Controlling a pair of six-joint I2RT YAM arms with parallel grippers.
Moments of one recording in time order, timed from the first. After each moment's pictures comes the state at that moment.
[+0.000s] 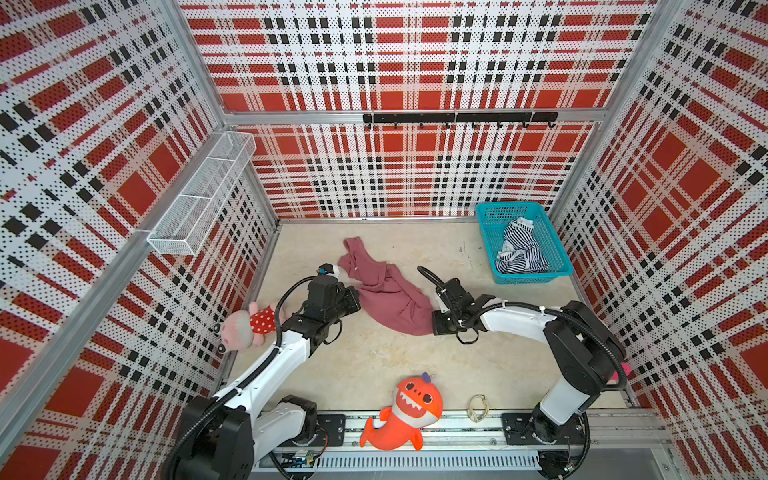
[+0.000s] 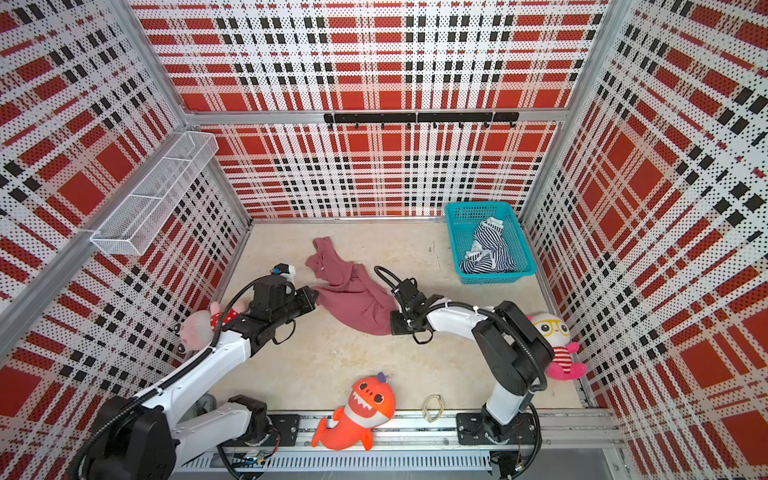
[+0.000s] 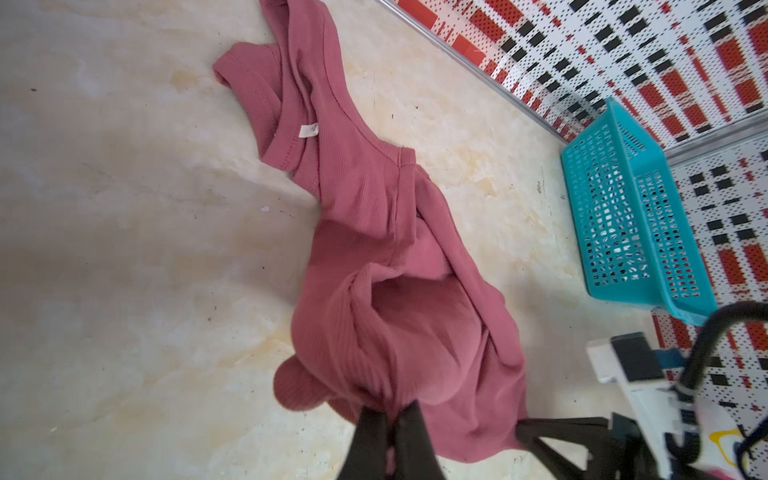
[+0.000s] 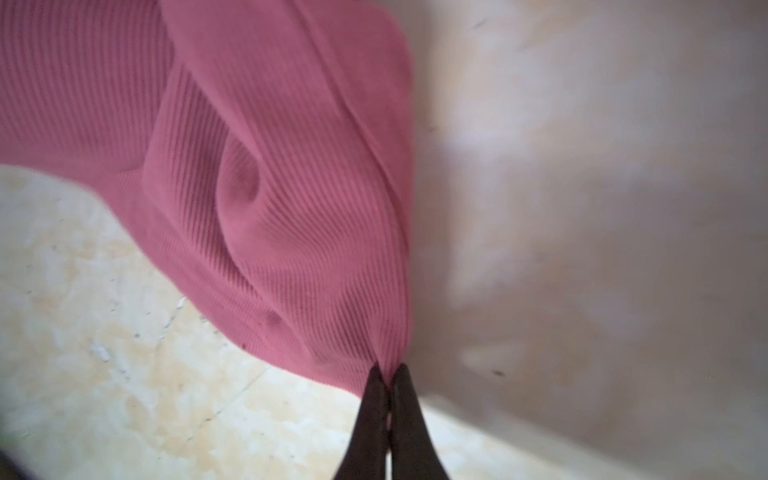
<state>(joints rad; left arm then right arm) -0.30 1.12 0.63 -0.14 0.10 -0.63 0.65 1.67 0.92 -0.36 -0.08 0.54</state>
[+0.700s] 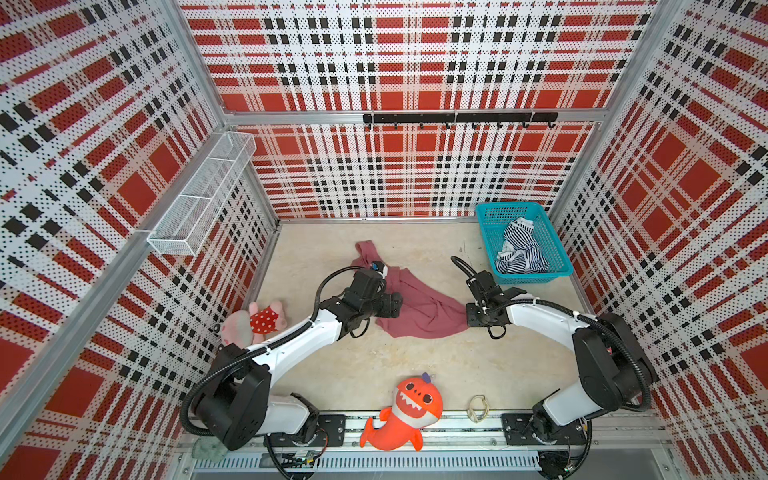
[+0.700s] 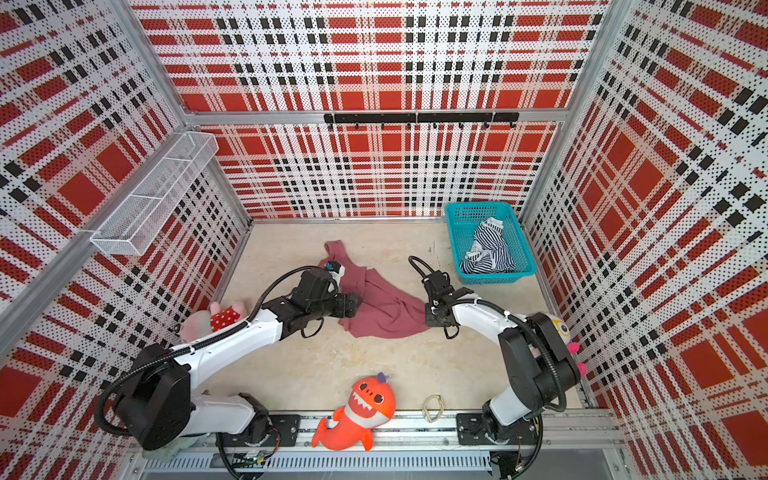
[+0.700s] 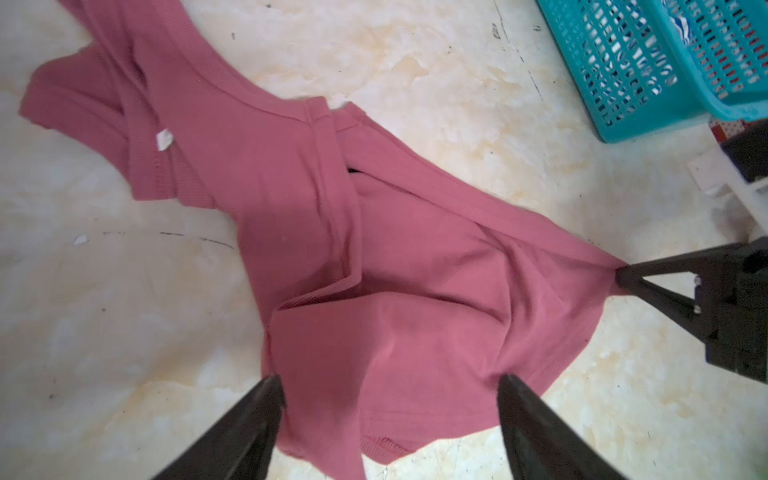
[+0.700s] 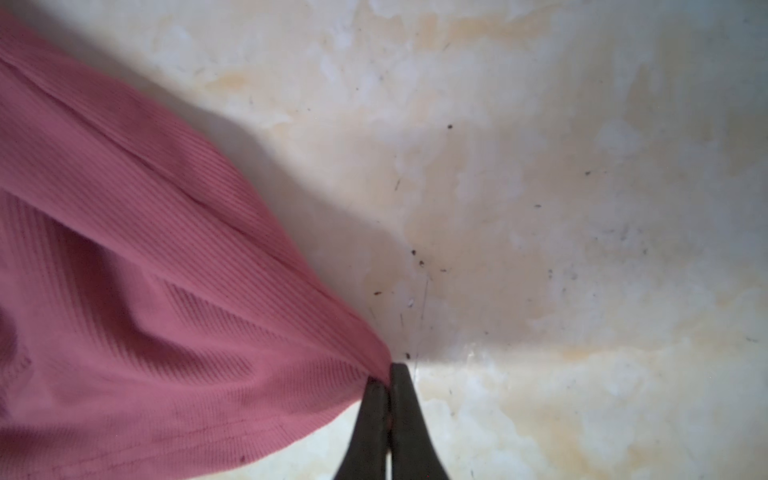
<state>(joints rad) -0.55 1.34 0.79 -0.22 0.03 -0.41 0.46 1.55 0.86 -0.53 0.15 0.45</state>
